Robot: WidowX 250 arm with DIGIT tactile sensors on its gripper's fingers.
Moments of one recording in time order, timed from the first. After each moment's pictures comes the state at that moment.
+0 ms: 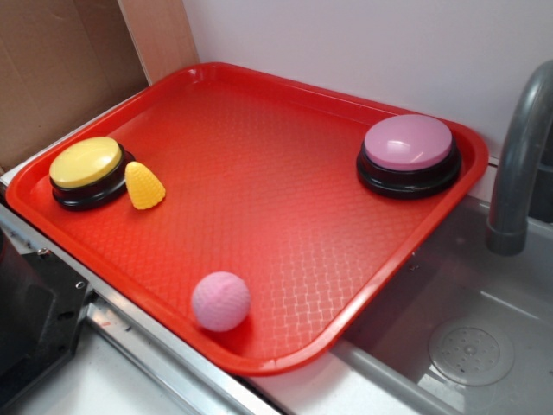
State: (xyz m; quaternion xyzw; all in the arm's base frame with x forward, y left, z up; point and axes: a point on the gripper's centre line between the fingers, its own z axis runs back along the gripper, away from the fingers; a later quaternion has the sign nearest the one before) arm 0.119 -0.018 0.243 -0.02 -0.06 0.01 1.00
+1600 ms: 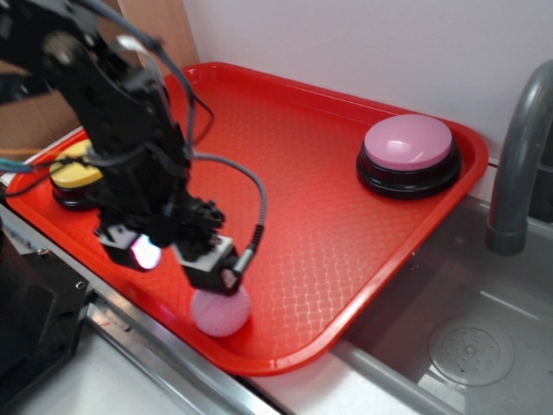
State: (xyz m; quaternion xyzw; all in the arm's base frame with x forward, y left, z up) arm 0.136 -0.089 0.034 -0.04 -0.02 0.18 0.98
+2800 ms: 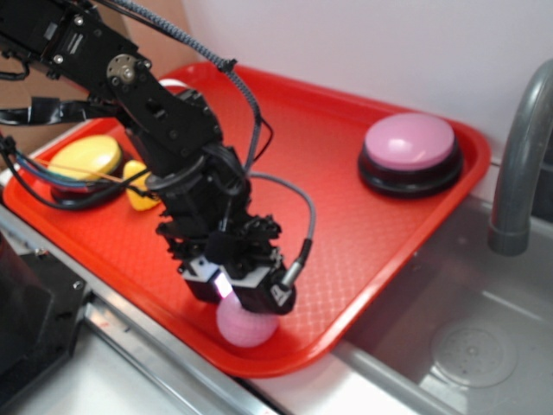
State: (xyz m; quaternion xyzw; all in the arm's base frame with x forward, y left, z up) arm 0.146 -0.141 0.019 -0.17 -0.01 0.12 0.98
